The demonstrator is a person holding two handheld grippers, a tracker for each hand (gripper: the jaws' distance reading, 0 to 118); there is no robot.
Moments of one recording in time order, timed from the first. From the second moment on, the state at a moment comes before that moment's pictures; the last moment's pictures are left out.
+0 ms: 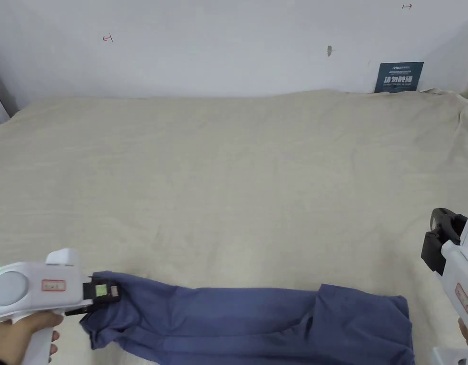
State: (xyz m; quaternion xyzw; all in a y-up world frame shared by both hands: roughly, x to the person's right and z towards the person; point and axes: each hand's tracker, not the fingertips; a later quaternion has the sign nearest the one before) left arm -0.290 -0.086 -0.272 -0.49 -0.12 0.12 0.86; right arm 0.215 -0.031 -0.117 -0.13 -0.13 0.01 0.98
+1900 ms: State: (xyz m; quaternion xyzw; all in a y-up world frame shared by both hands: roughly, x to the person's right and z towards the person) left arm -0.141 -0.177 -0.237 -0.38 -0.17 0.02 0.91; right arm 0.242 -0.026 -0.093 -0.14 -0.14 0.01 0.98
